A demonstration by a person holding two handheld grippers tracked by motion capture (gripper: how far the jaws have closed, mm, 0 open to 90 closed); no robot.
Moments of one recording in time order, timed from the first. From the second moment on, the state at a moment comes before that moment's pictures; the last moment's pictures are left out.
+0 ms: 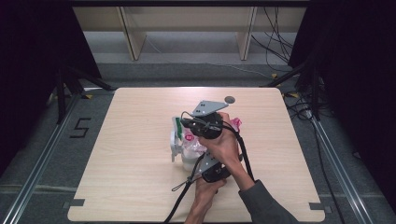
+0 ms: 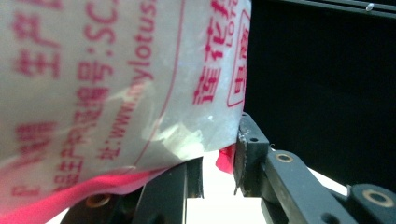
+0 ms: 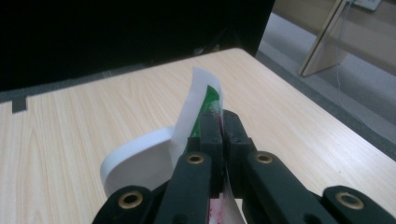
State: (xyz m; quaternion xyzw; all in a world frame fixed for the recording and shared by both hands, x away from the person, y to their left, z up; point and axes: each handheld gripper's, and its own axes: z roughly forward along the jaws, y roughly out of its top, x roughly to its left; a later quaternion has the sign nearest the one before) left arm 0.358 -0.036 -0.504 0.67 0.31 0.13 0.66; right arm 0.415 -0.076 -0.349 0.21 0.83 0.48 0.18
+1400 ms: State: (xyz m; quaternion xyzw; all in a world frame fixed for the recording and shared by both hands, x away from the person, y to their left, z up) left arm 0.360 -0.040 -0.507 0.66 0.30 0.11 0.68; right arm 0.415 -0.072 -0.353 0.21 0.84 0.47 0.18
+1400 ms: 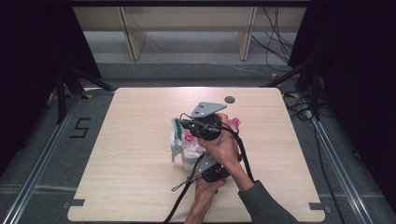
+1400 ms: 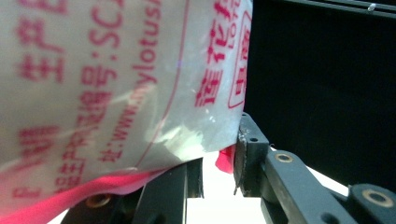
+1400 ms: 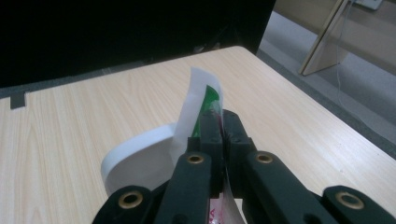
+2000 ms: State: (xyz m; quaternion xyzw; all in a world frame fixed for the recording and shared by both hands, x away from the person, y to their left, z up) left arm 0.358 -0.037 -0.504 0.67 0.30 0.13 0.67; right arm 0.414 -0.074 -0.353 0.21 0.84 0.47 0.18
